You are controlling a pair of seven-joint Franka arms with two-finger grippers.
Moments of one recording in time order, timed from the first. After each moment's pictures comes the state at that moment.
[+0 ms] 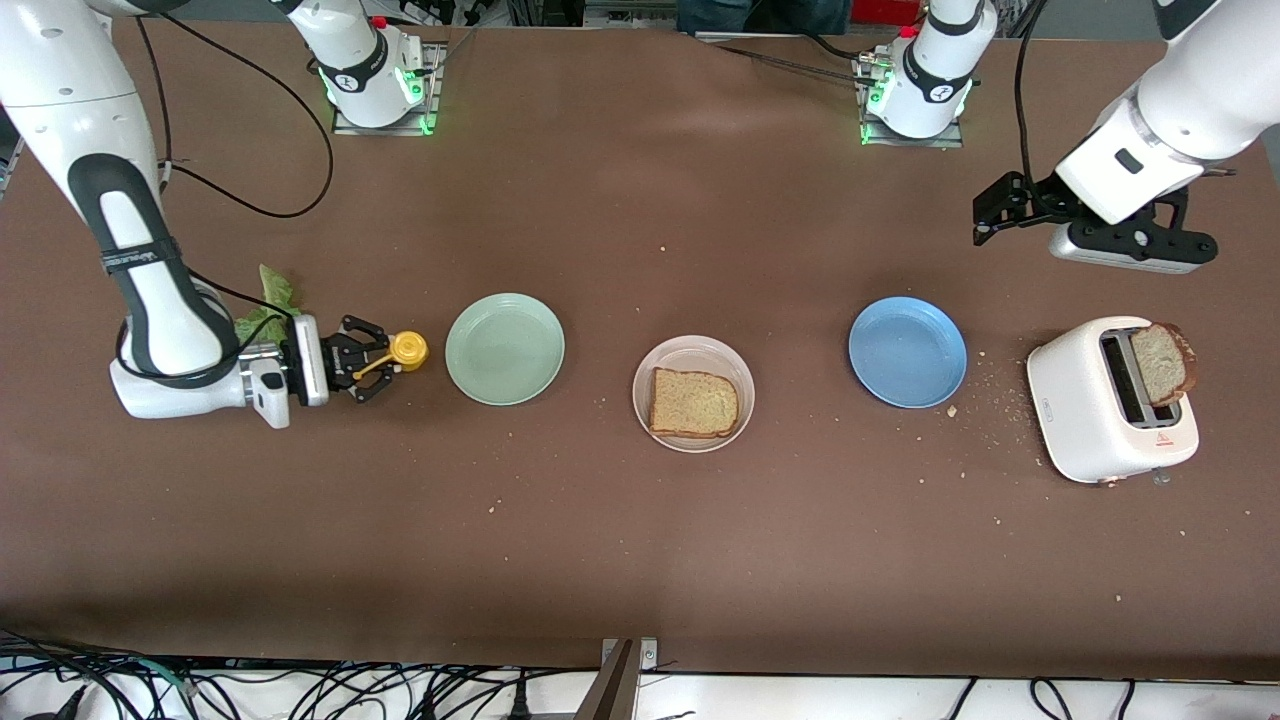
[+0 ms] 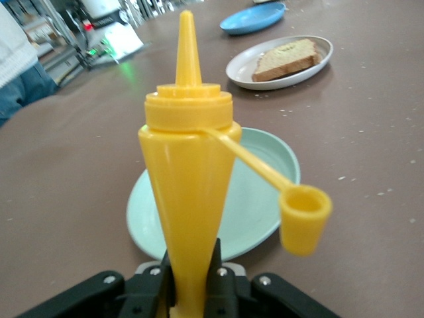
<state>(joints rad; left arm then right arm) 0.00 -0.05 -0.18 -1.73 -0.06 1.64 -0.06 -0.24 0.70 0.25 -1.72 0.75 1.86 -2.03</state>
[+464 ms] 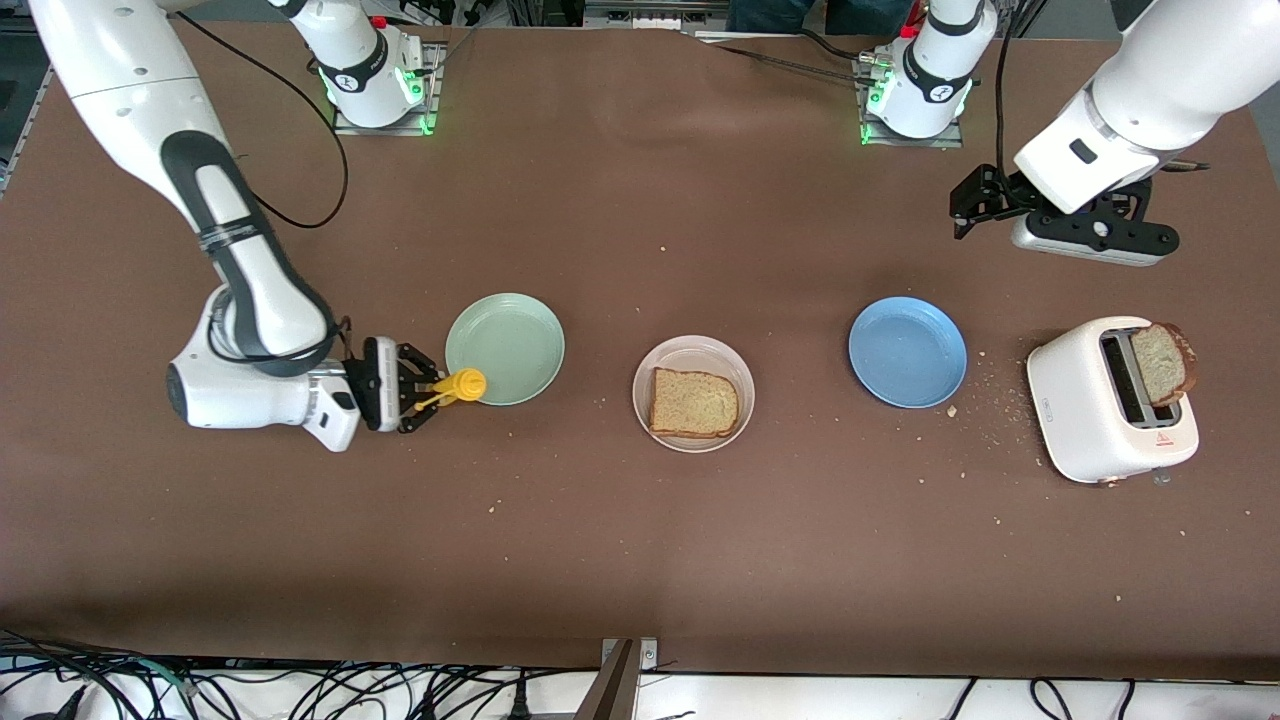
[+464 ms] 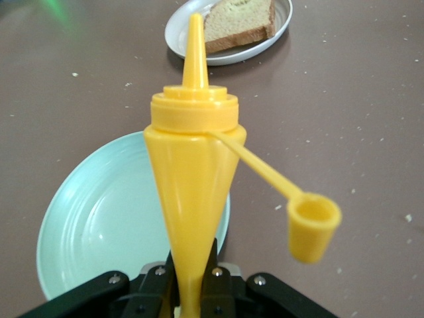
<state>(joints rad) 0.03 -0.05 -0.24 -1.73 -0.02 1.64 -0.07 -0.03 0.69 0.26 -1.62 0.56 2.09 -1.74</state>
